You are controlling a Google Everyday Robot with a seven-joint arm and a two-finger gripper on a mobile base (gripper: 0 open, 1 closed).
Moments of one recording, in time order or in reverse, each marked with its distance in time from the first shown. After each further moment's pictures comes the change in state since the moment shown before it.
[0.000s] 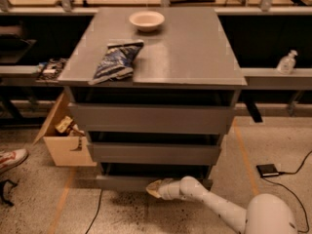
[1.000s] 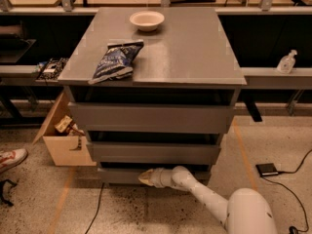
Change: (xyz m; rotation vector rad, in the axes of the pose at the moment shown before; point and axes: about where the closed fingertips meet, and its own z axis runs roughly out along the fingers) arm -0.047 -0.043 0.042 0.040 -0.067 -0.129
